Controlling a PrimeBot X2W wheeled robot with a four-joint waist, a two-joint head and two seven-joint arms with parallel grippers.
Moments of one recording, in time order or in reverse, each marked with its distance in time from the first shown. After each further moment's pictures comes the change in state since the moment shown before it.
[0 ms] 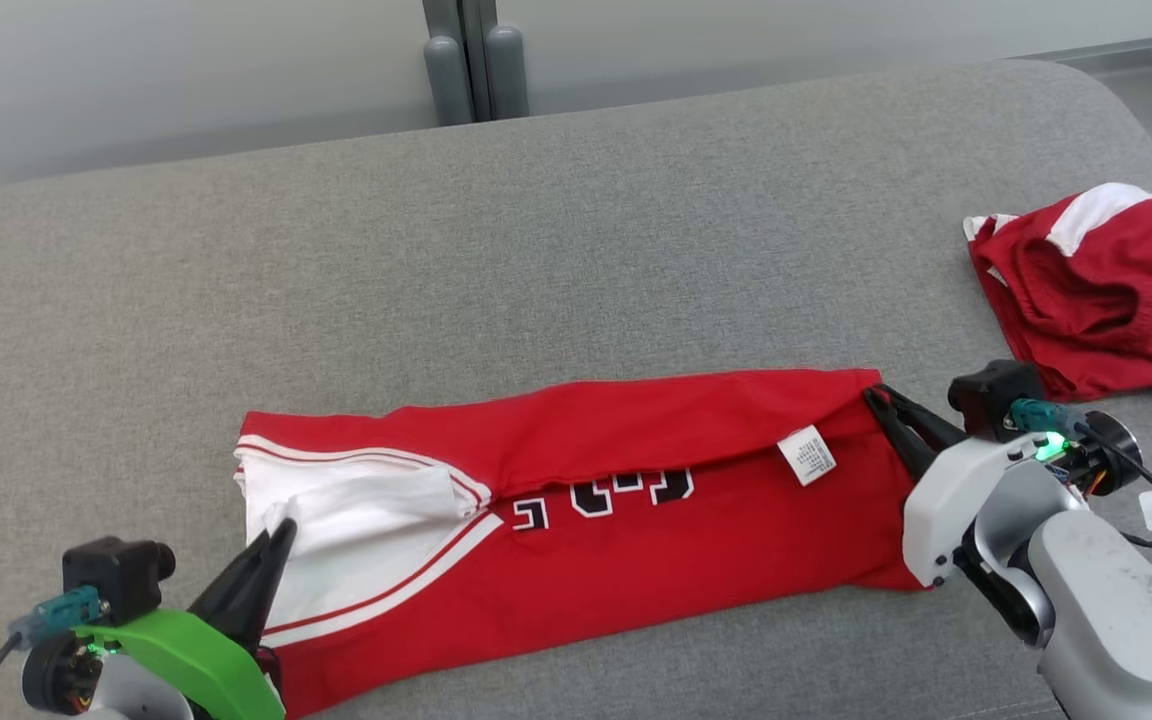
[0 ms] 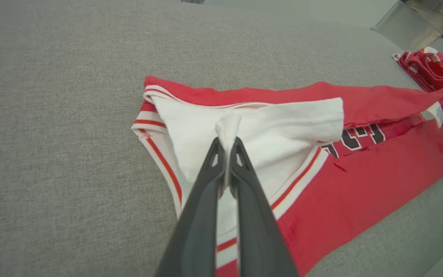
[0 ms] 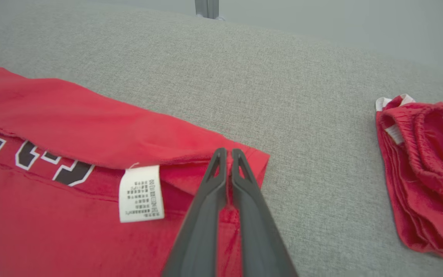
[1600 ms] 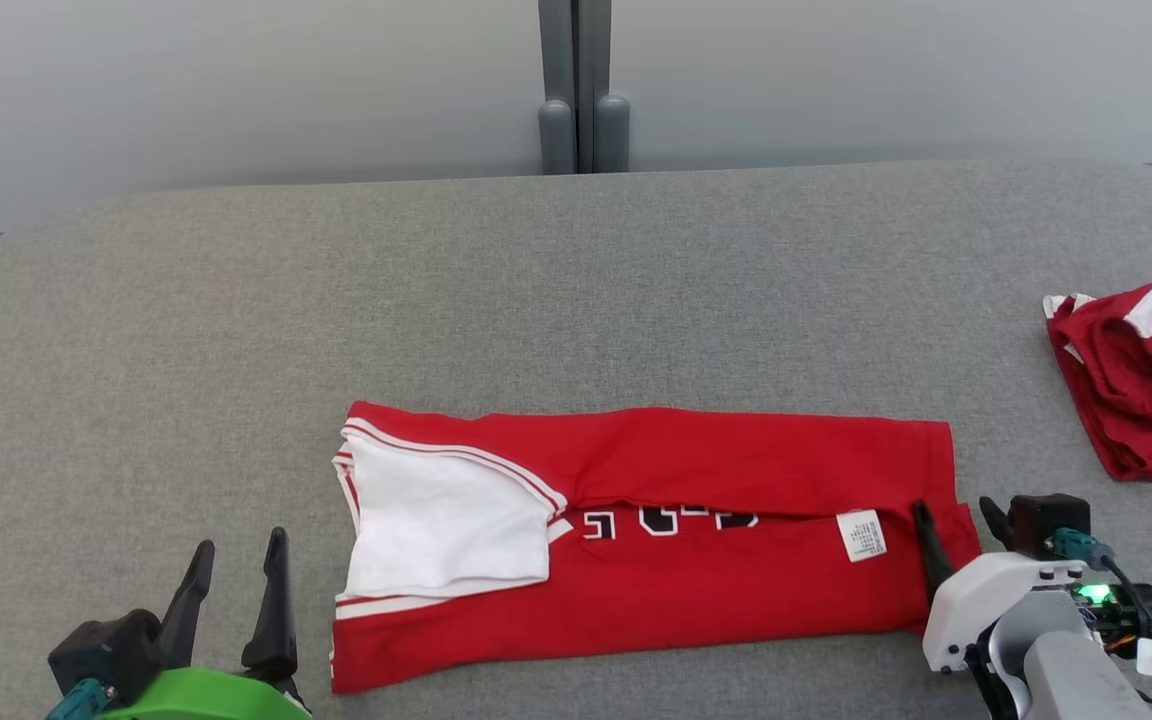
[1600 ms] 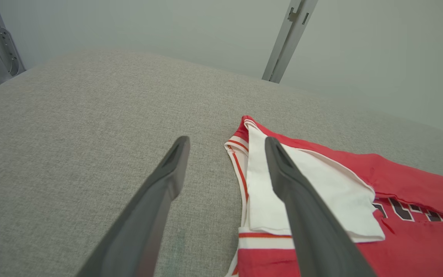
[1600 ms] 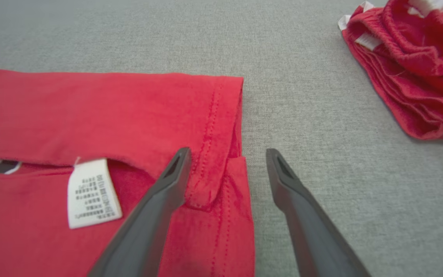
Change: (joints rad) left arm 0.203 -0.320 0.348 0.064 0.295 0.060 -0.146; right arm 0.063 0.268 -0.514 0.418 -0.351 0.000 -0.268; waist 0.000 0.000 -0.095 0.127
